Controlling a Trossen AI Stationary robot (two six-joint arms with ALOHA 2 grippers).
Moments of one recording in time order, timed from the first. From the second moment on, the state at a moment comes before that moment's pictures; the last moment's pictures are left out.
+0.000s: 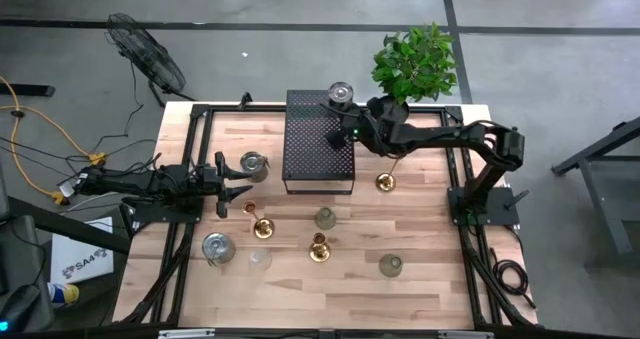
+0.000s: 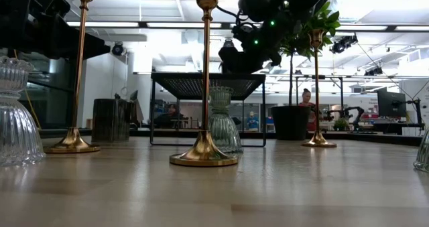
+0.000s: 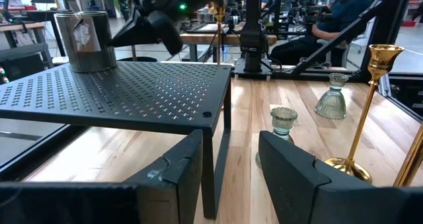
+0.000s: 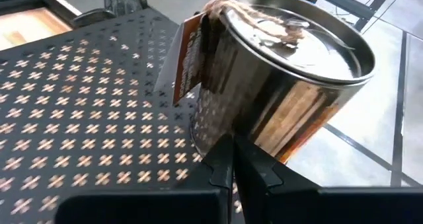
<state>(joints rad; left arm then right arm) -0.14 0.01 0.07 -0.08 -0.30 -0.01 -0.31 1.69 1.13 -0.01 0.64 0.15</state>
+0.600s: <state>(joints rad) -0.14 0.01 0.07 -0.08 -0.30 -0.01 -0.38 1.69 1.13 -0.01 0.60 0.10</state>
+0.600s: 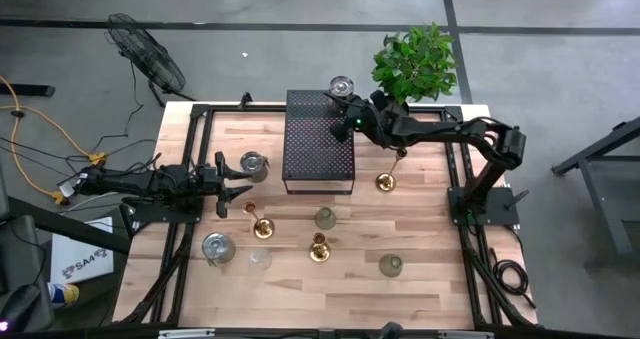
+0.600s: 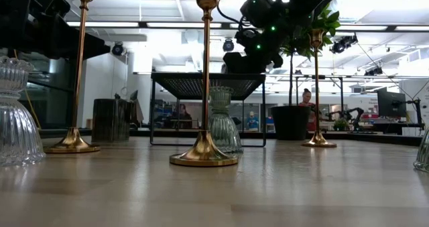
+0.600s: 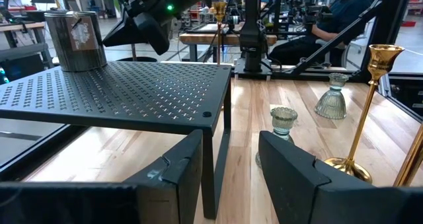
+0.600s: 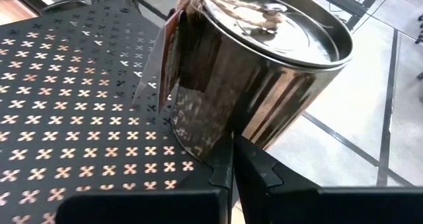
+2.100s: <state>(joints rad) -0.14 0.01 0.07 -0.08 -0.30 -0.01 -0.10 1.43 1.14 -0.27 0.34 0.10</state>
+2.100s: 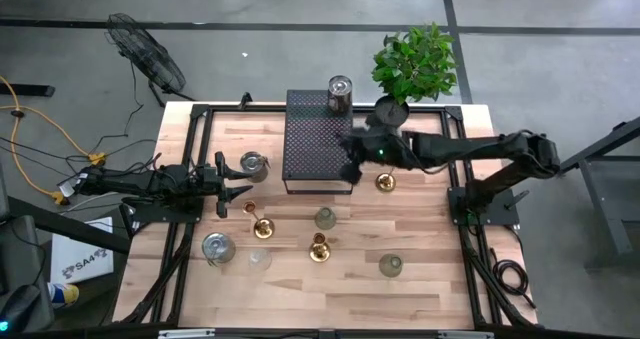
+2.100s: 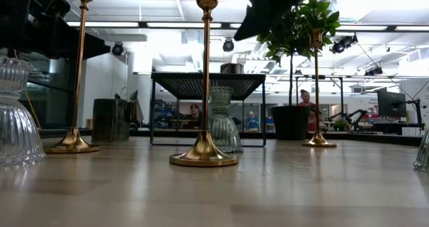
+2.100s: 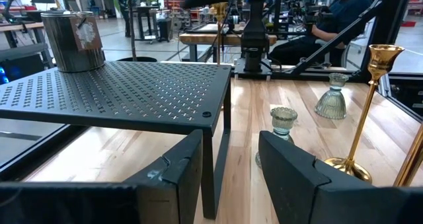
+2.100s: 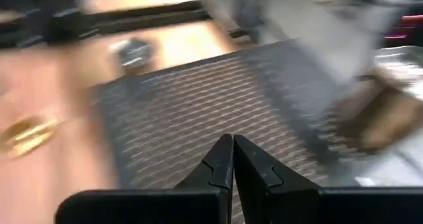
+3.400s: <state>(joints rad) -0.14 0.01 0.07 -0.08 -0.30 -0.01 0.24 0.88 0.67 -0.23 0.07 0.21</state>
